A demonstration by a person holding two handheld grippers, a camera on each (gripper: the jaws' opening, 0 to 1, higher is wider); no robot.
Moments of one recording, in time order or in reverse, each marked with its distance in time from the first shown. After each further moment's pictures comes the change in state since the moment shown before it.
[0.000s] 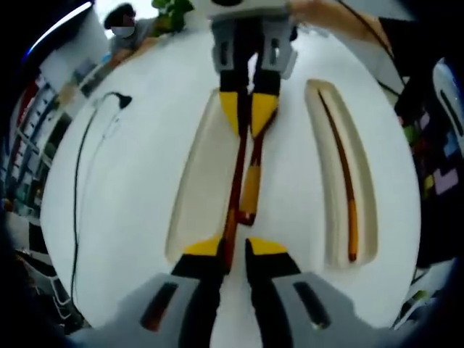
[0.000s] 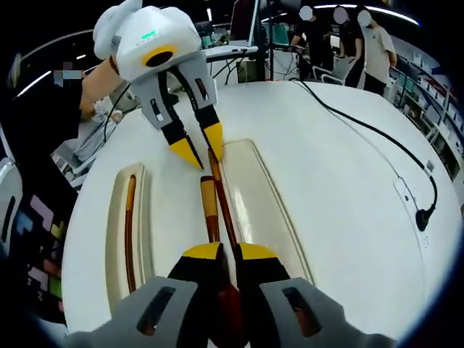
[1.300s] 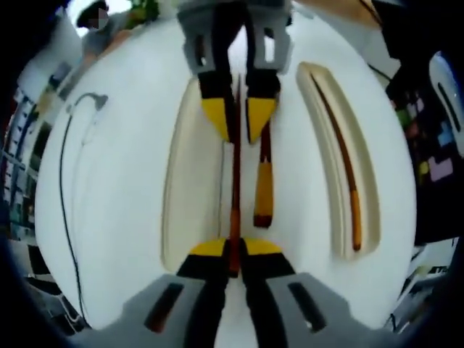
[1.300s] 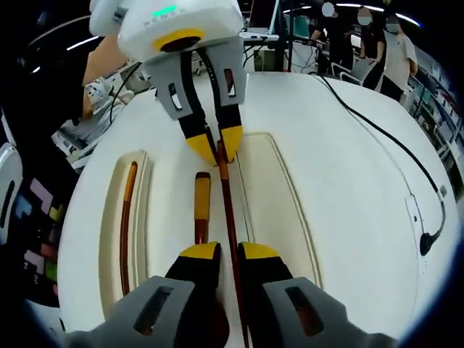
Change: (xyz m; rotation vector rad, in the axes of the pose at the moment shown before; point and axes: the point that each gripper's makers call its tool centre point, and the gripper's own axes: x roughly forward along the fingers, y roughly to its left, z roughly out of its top) left arm 0.011 0.001 0.002 0.072 0.104 -0.087; right arm 0.011 0.006 0.002 -0.101 0.077 0.045
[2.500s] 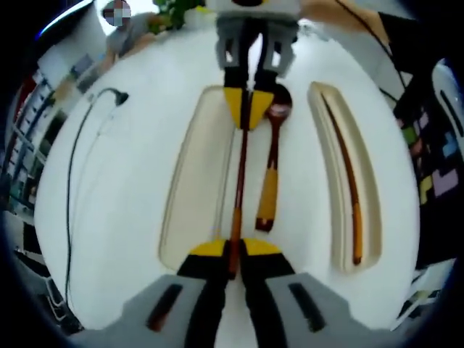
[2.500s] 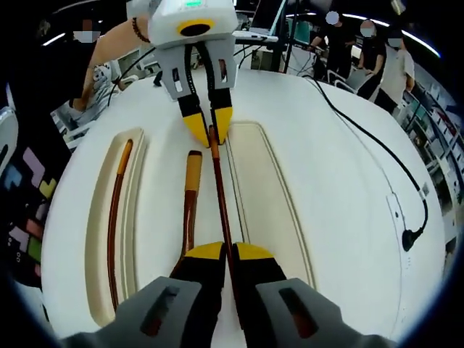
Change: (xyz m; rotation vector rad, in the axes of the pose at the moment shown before) left arm -0.003 -0.002 -0.005 -0.092 -0.124 0.058; right arm -0.009 -0.009 -0.021 -0.063 0.008 -0.102
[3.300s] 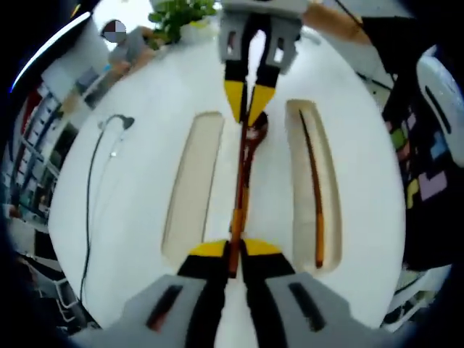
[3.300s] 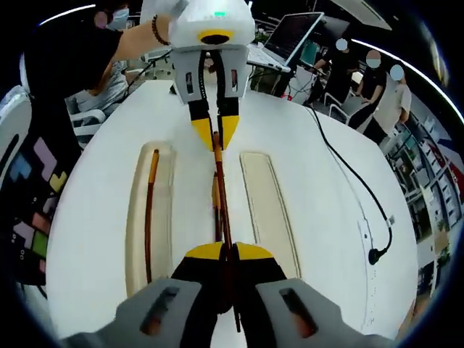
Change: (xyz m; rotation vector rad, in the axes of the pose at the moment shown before) left arm -0.047 -0.034 0.027 0.027 -0.041 0.047; right arm -0.058 0.032 0.024 -0.136 -0.017 -0.097
